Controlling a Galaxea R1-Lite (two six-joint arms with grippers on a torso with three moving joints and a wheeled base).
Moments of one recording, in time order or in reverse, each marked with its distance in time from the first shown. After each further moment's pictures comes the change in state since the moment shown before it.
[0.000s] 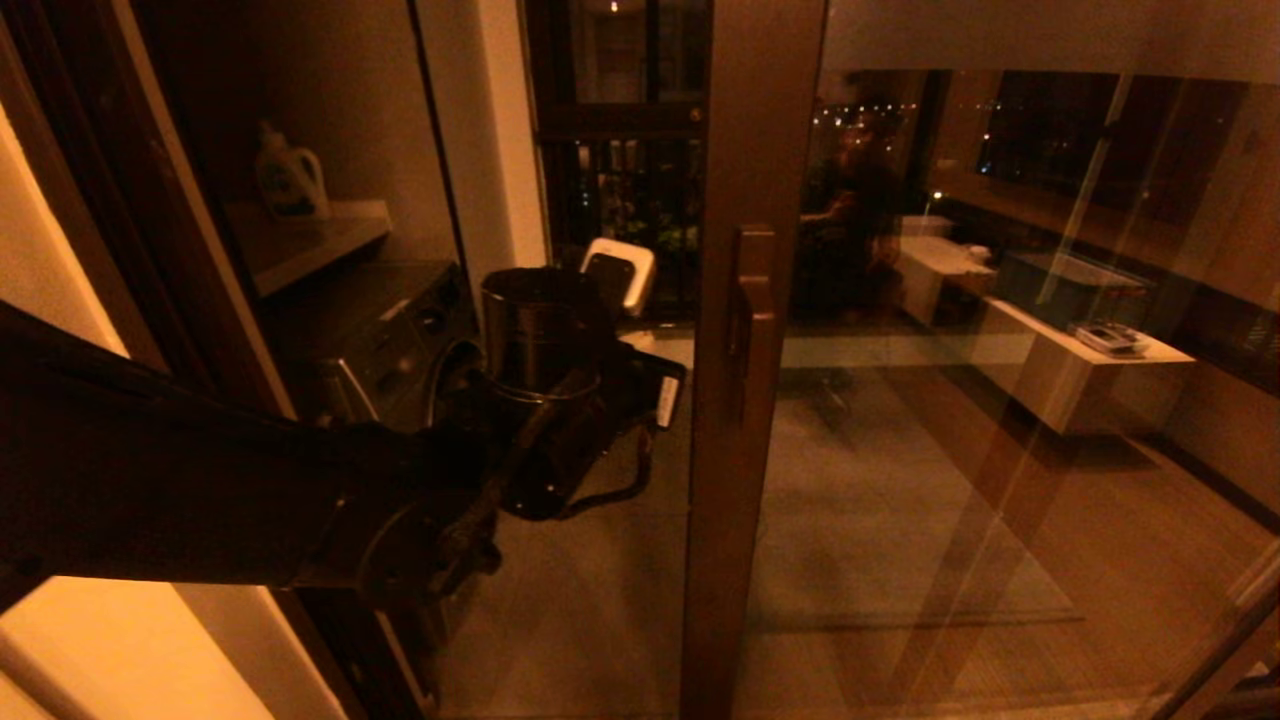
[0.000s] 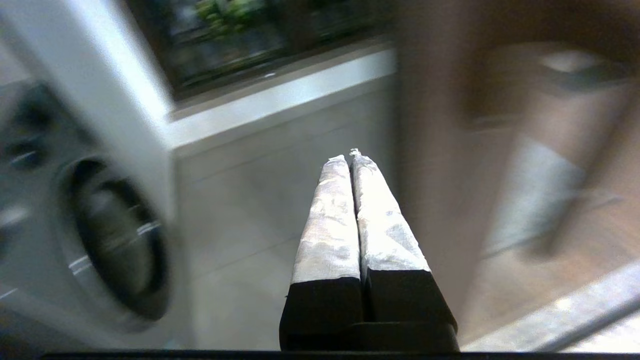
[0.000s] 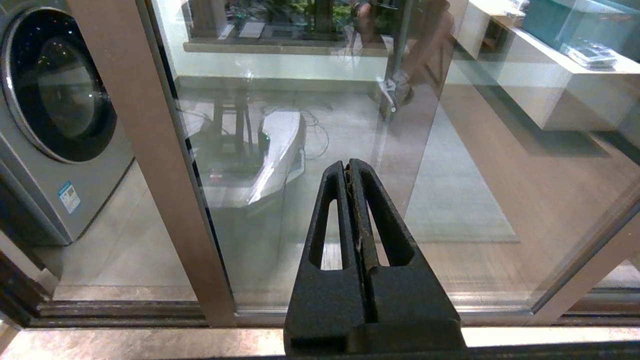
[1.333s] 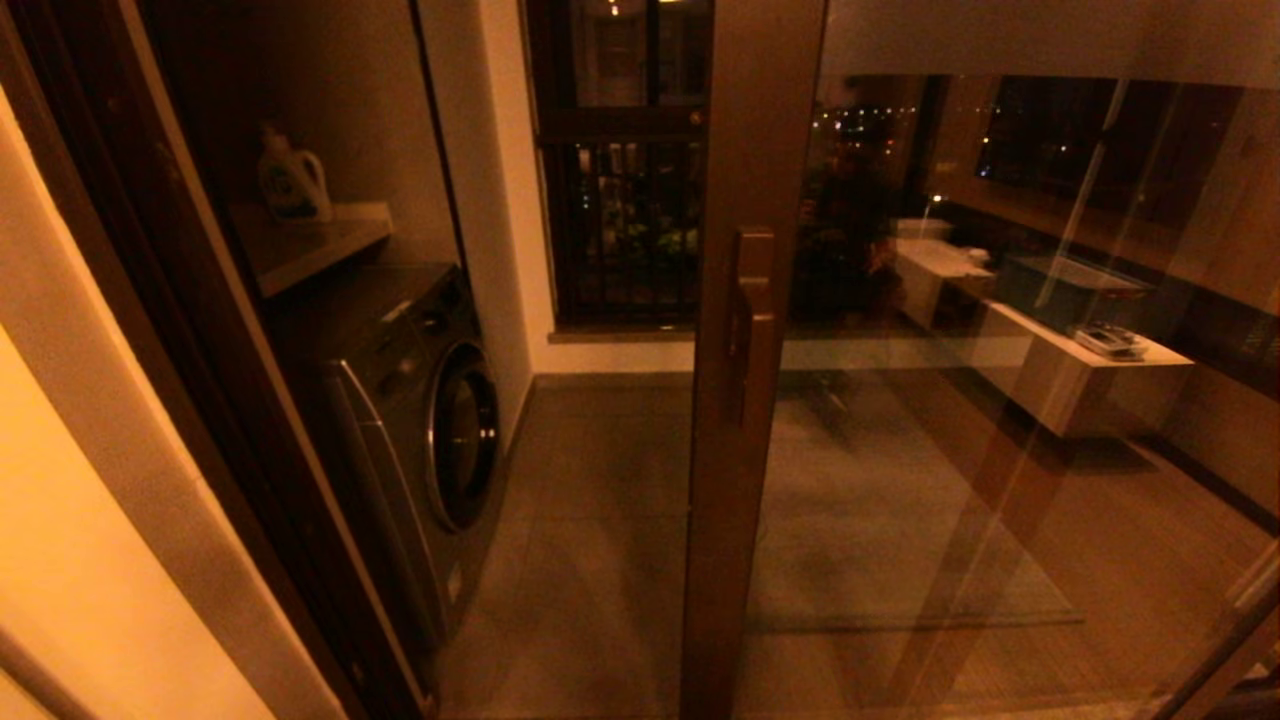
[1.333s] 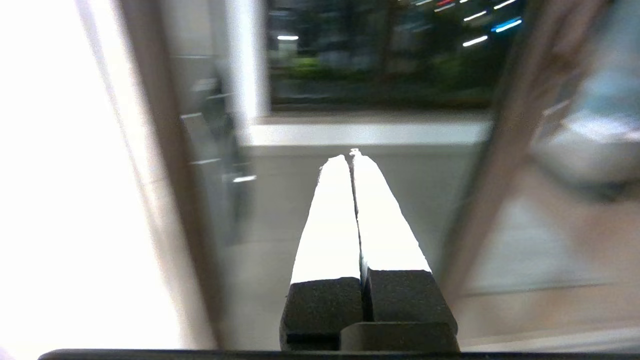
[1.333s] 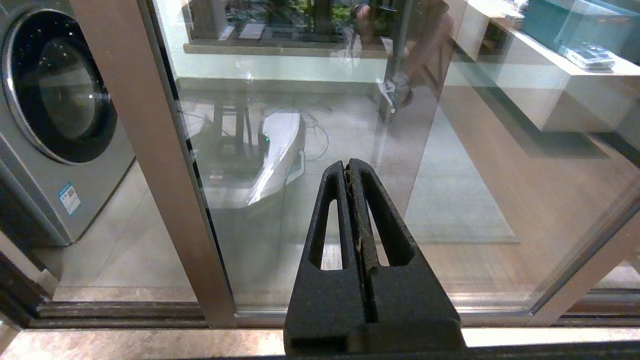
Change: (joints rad) left arm 0.704 -1.627 0.541 0.913 -0.478 -0.116; right arm 0.000 0.000 0.000 0.000 0.000 0.000
